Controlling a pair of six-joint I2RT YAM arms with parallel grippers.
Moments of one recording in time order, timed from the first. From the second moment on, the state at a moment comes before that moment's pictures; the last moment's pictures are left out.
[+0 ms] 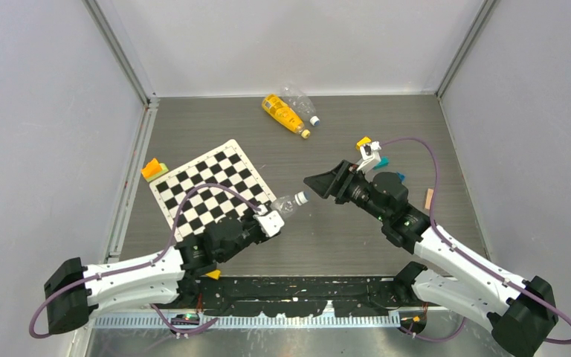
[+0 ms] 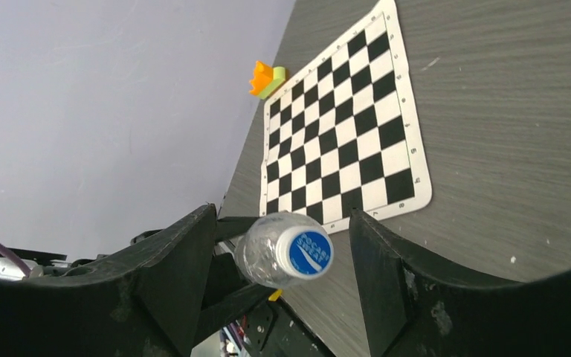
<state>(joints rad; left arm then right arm) -1.12 0.82 0.37 0.23 -0.30 0.35 0.68 0.87 0.59 0.16 -0.09 0.90</state>
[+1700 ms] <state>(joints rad) -1.20 0.84 0.33 0.41 -0.50 0.48 0.64 1.05 0.61 0.27 -0.39 1.04</state>
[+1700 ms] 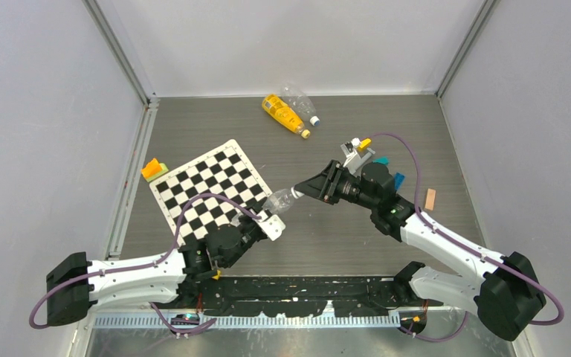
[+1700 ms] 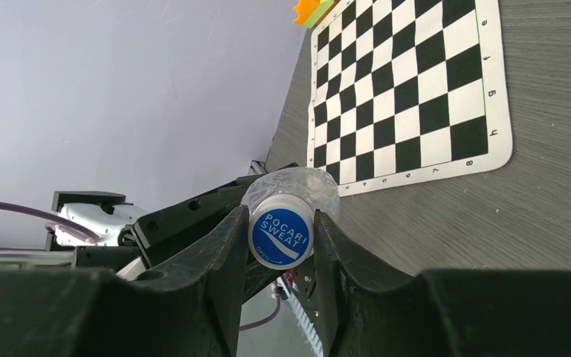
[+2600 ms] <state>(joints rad) -0.77 0.69 0.44 0.04 0.50 0.10 0.65 0.82 0.44 0.51 -0.70 0.33</state>
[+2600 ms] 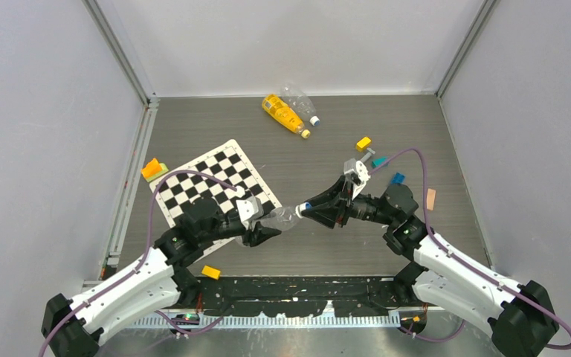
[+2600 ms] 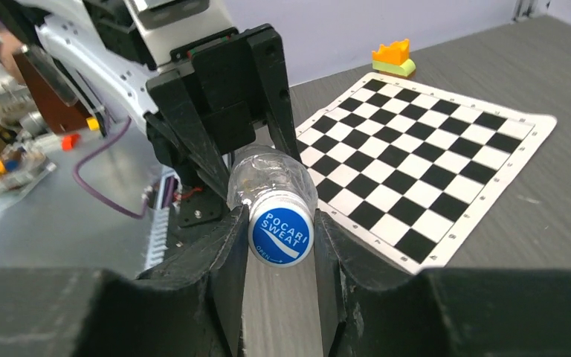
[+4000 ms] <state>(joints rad) -0.72 0.56 0.35 0.11 0.15 0.00 0.40 1.42 0.72 -0.17 0.45 0.70</state>
